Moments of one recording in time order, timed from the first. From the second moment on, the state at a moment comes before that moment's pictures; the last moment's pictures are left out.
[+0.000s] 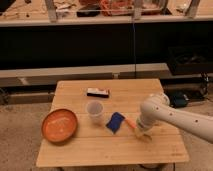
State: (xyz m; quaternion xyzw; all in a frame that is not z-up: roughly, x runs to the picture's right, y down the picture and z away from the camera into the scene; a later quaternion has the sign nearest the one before) arm 0.193 0.250 0.803 -0.34 0.11 0.42 0.83
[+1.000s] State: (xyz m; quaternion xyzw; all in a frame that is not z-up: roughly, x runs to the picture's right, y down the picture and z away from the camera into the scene) arm 0.203 0.224 0.823 -0.34 0.08 0.45 0.82
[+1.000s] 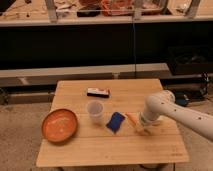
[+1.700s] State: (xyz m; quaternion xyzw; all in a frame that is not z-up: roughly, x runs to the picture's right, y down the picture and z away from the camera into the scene) arm 0.210 0.208 0.836 -0.34 0.11 0.45 0.82
